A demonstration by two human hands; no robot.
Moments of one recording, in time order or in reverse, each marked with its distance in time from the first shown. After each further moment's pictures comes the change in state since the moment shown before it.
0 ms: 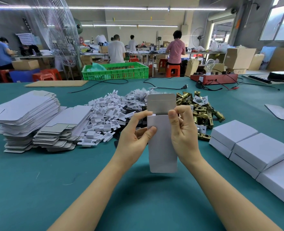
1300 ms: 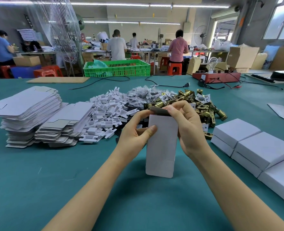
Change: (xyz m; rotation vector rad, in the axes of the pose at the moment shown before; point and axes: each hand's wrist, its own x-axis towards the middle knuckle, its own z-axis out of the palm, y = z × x) left_hand 0.004 -0.007 -0.008 0.010 -0.021 -0.126; right_hand 0.011 -0.020 -0.007 0.314 -0.106 0.358
